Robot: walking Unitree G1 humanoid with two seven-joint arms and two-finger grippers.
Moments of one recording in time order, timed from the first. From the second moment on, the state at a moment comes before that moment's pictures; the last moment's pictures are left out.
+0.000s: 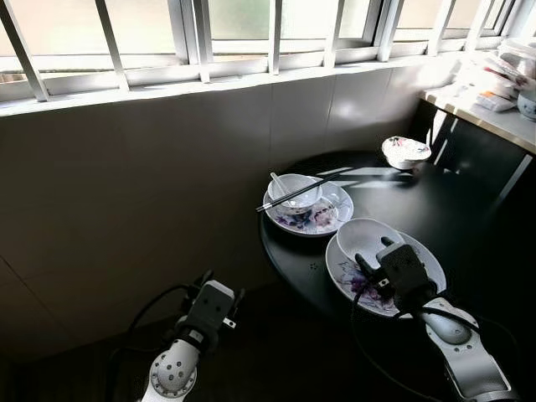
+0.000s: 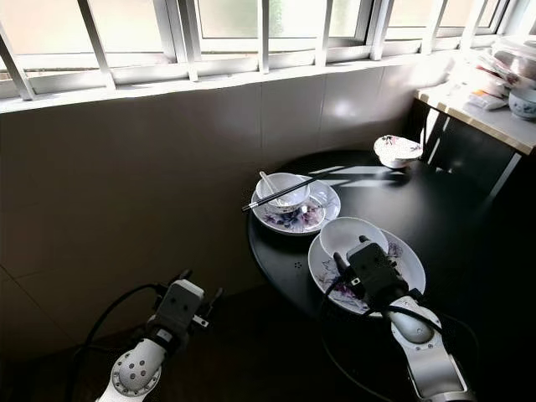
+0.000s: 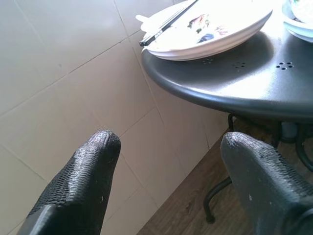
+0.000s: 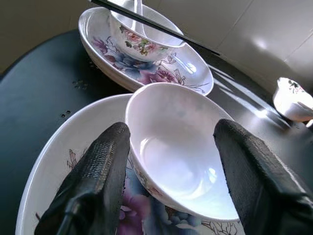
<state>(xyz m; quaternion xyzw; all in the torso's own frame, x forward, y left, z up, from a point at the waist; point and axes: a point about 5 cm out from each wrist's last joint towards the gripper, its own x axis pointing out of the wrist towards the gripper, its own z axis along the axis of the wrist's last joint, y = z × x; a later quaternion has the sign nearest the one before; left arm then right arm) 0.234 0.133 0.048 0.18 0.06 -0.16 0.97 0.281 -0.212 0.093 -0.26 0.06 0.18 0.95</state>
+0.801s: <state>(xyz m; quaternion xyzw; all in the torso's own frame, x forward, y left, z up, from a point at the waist) 0.236 0.130 0.047 0.18 0.06 -0.16 0.97 0.311 -0.250 0.082 -0.31 0.18 0.29 0.89</state>
